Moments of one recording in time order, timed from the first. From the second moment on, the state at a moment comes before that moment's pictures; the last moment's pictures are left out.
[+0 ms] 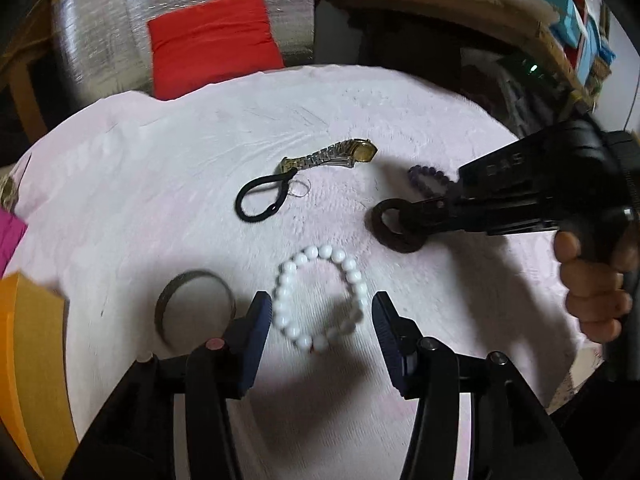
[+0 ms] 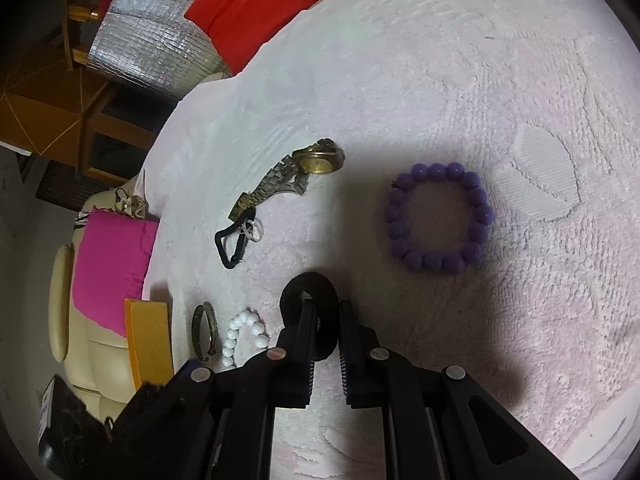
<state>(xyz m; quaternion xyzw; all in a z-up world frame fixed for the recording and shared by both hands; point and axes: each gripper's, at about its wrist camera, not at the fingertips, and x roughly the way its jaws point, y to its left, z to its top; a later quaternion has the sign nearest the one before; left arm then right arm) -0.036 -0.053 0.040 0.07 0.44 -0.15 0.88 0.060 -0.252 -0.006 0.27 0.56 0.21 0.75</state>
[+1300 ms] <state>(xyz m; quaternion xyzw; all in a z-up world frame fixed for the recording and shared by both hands) -0.170 0.095 0.165 -0.10 0.30 -0.07 0.95 0.019 -0.095 0.080 0.24 0.46 0.36 0.78</state>
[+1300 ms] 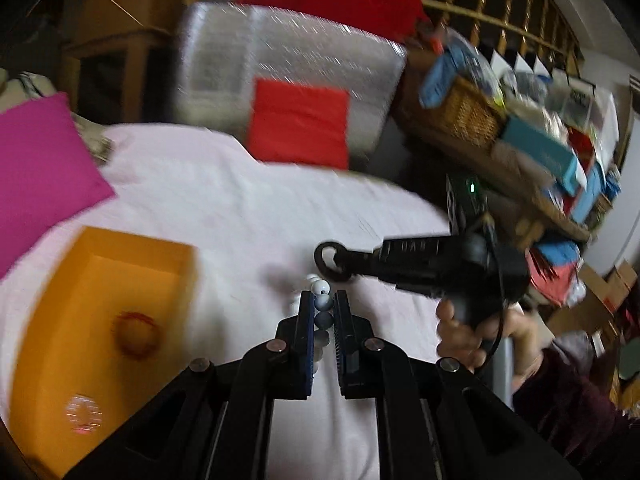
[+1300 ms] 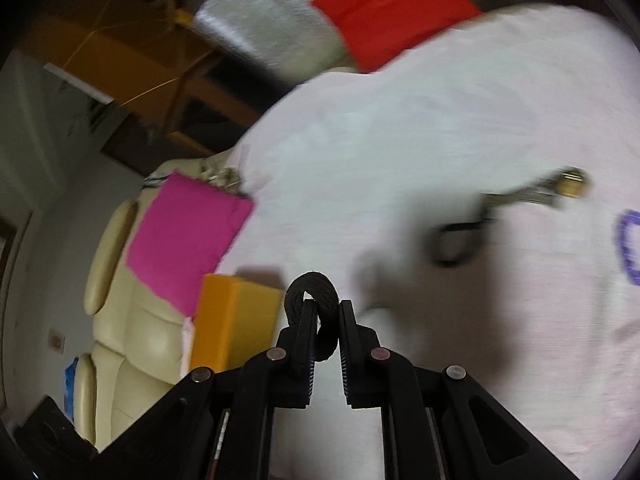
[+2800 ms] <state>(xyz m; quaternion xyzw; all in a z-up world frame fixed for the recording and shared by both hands) -0.169 0.194 0.120 -0.11 0.36 0.05 0.93 -0.004 0.022 0.085 0.18 0.45 0.37 0.79</state>
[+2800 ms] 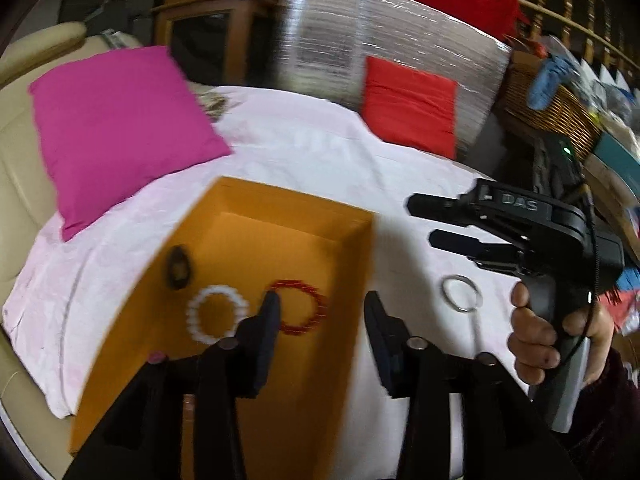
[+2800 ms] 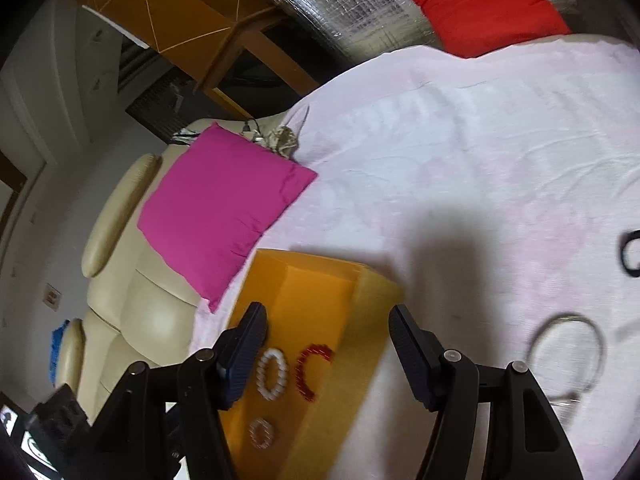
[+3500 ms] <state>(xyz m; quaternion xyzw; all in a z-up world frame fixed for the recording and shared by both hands) -0.166 0.043 0.155 -0.02 0.38 -0.01 0.93 0.028 -0.249 0.096 0.34 0.43 0.22 0.81</state>
